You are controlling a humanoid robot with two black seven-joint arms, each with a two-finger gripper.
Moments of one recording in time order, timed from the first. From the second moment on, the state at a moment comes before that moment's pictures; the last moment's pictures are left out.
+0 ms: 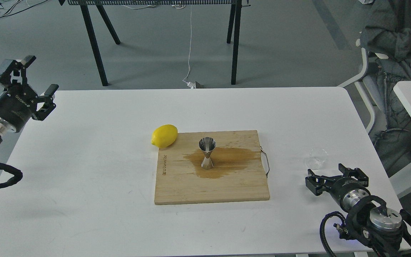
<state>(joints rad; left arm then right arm) -0.53 0.64 -0.85 -0.72 0.41 -0.49 -0.49 0.04 -0.33 1.13 1.21 0.56 -0.16 0.12</state>
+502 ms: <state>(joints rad) -0.53 0.64 -0.85 -0.72 0.41 -0.49 -0.49 0.07 -0.30 1.13 1.17 0.55 -0.16 0.12</state>
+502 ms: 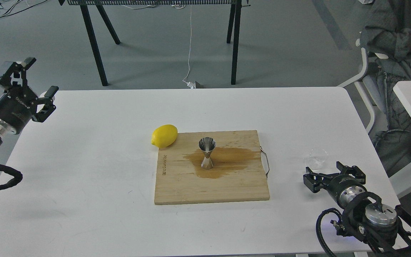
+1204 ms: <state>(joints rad) -0.52 0.63 -0.85 -0.72 0.41 -0.49 -0.49 0.14 -0.26 1.13 1.07 0.53 -0.13 0.12</state>
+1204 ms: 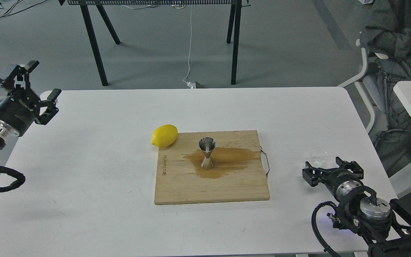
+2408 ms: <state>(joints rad) -0.51 0.61 -0.85 -0.69 0.41 -0.49 -0.49 0.17 -0.22 1.12 1.03 0.48 -0.12 0.12</state>
